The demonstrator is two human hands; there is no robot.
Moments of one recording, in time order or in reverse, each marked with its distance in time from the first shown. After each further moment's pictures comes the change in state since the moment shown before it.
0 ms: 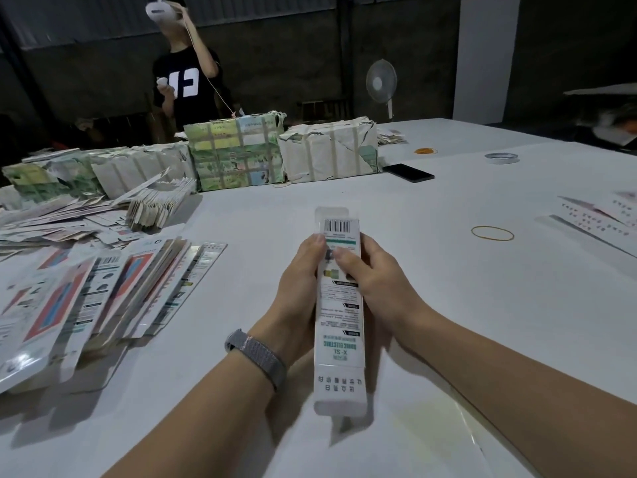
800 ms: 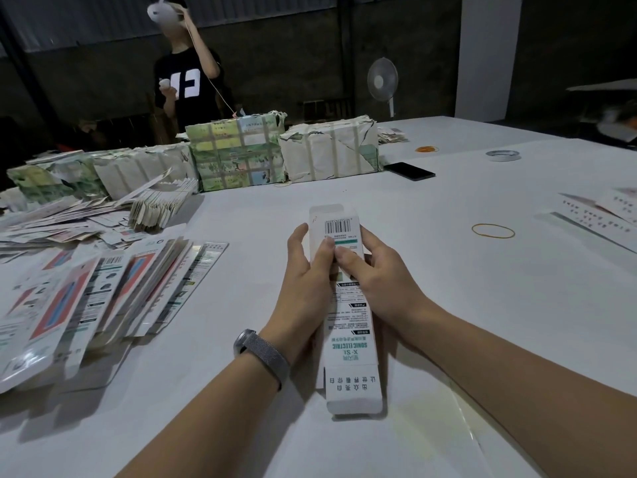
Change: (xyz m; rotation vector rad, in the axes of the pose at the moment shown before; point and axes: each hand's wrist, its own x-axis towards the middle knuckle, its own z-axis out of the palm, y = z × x) left_hand 0.015 -0.018 -0.010 0.262 0.041 0.208; right_hand -0.005 -0.010 -0.003 -0.018 -0.029 -0.057
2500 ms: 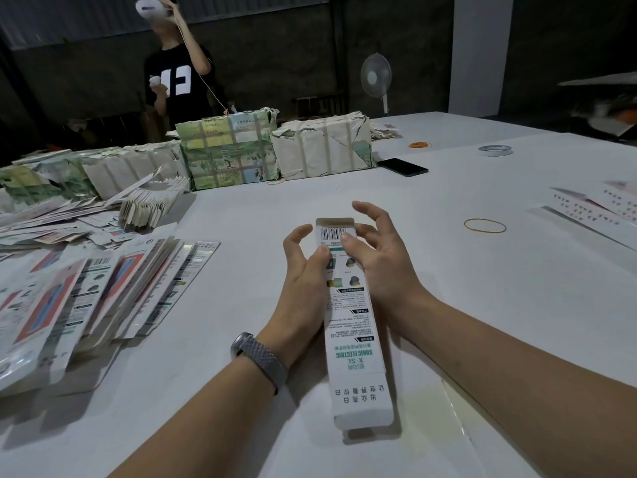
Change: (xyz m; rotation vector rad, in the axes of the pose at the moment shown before) left_hand -0.004 -0.003 0.007 -0.024 -0.077 0.022; right_hand 0.008 -0.002 -0.004 0.151 0.207 -0.019
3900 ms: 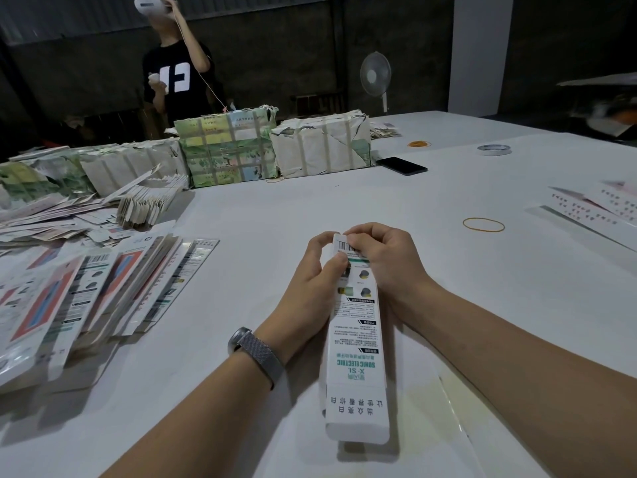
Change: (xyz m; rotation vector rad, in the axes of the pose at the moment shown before) left_hand 0.002 -0.003 -0.001 0.097 -0.142 -0.033; right_hand 0.010 -0.001 -0.010 -0.127 0.073 0.151
